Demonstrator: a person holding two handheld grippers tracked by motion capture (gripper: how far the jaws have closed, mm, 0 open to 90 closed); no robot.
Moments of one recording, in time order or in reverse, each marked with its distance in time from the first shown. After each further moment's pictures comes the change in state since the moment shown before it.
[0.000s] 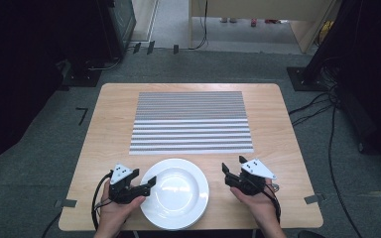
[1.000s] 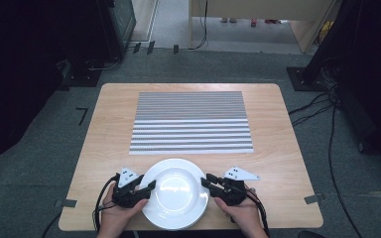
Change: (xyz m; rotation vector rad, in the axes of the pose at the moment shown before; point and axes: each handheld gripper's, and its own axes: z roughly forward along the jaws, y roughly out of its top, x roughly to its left) left arm -0.005 -0.009 0.002 0.077 0.041 0.057; right arm 0.042 -0.013 0.008 0.134 0.380 0.134
